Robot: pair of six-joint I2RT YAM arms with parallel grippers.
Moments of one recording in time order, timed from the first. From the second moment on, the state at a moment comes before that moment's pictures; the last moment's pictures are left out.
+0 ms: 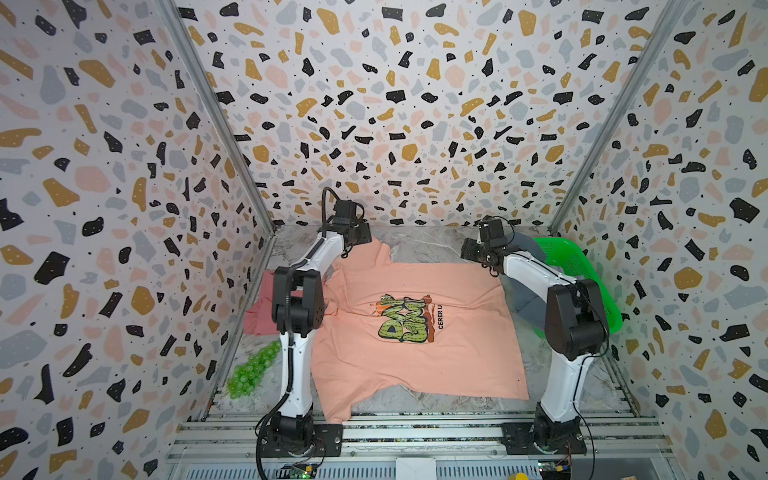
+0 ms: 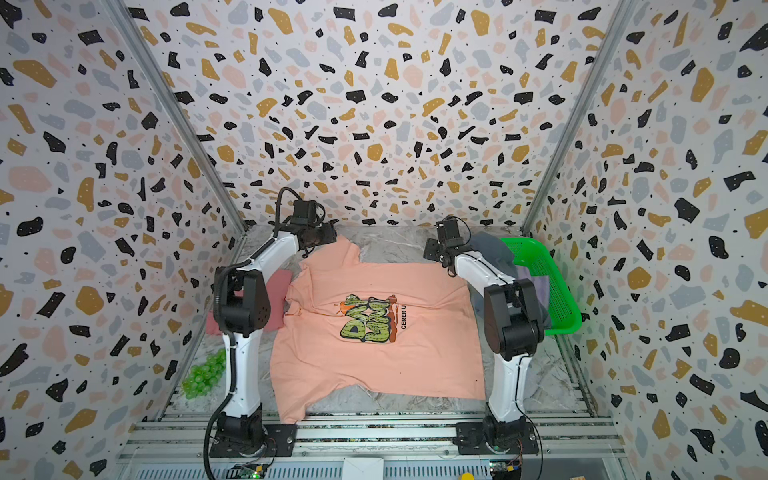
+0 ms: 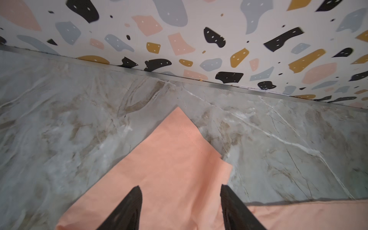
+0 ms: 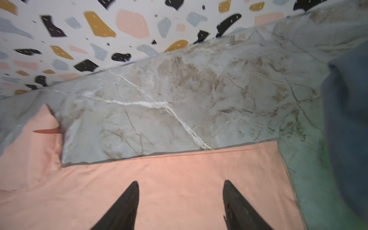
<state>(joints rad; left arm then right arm) -0.18 2.35 2.06 -0.47 0.06 -0.30 0.26 2.00 1.52 -0.28 0.08 0.40</state>
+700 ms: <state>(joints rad) -0.23 2.61 2.24 -0.47 -0.14 -0.45 0.14 2.05 1.41 -0.35 0.07 0.40</state>
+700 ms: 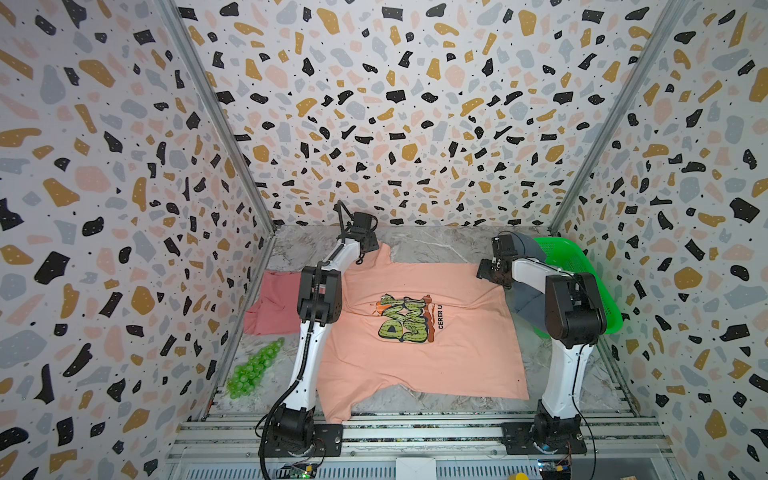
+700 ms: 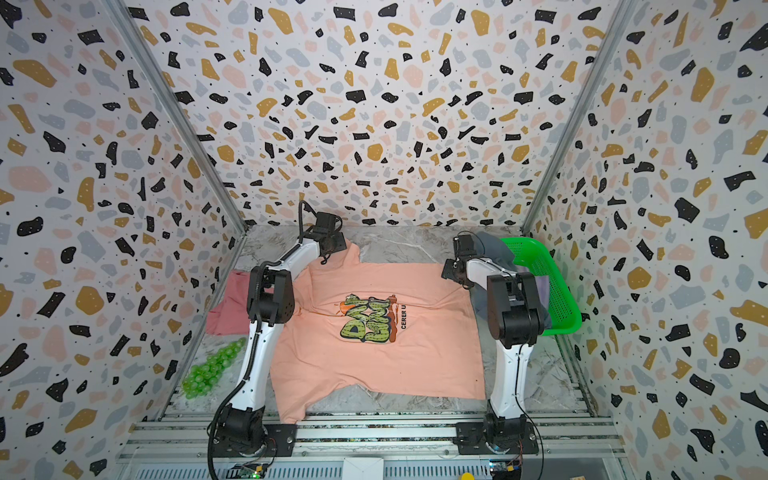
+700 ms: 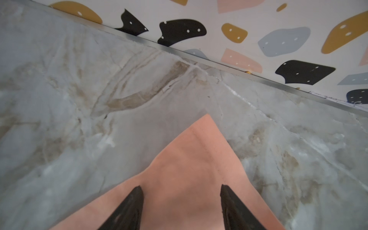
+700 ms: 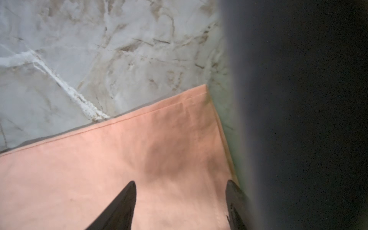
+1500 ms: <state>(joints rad) -0.11 2.47 2.10 -0.48 -0.16 -0.40 0.13 2.02 1.36 -0.32 0.00 0.41</state>
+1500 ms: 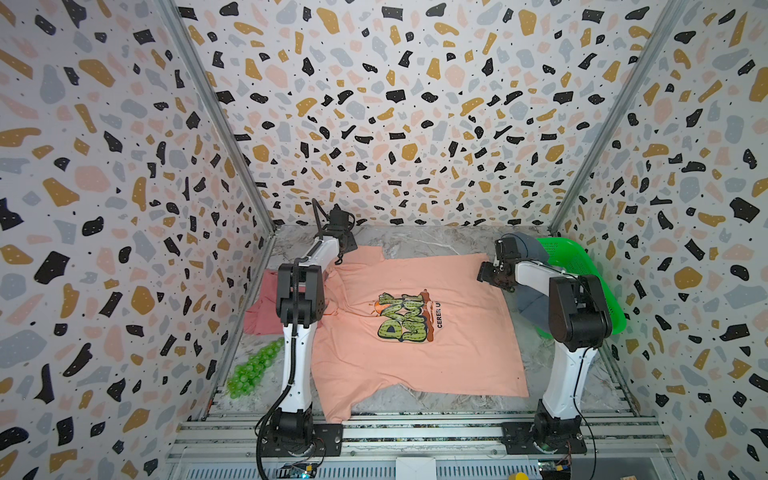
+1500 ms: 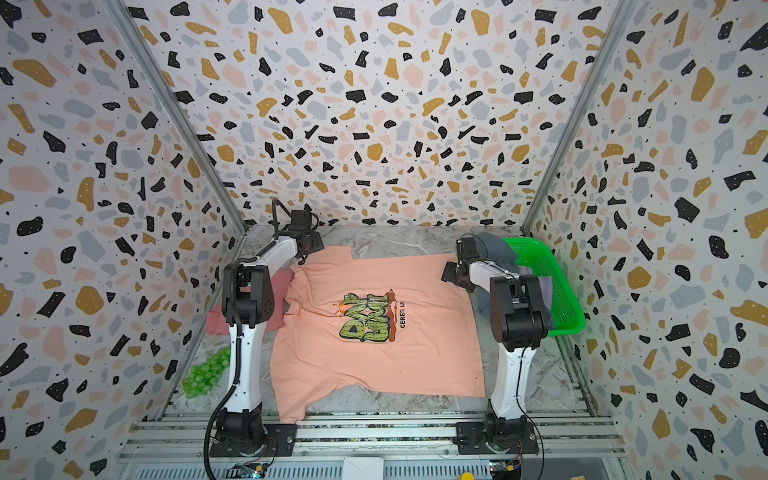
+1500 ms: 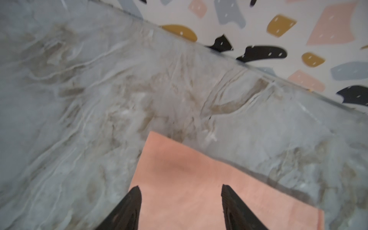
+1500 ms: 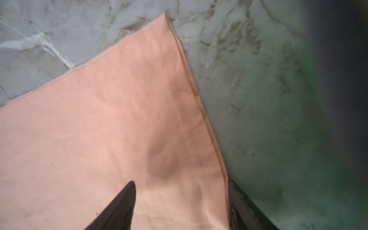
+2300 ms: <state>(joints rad) -0.09 2.63 2.27 -0.49 -0.19 -0.49 0.11 2.31 1.75 -0.31 0.07 0.41</state>
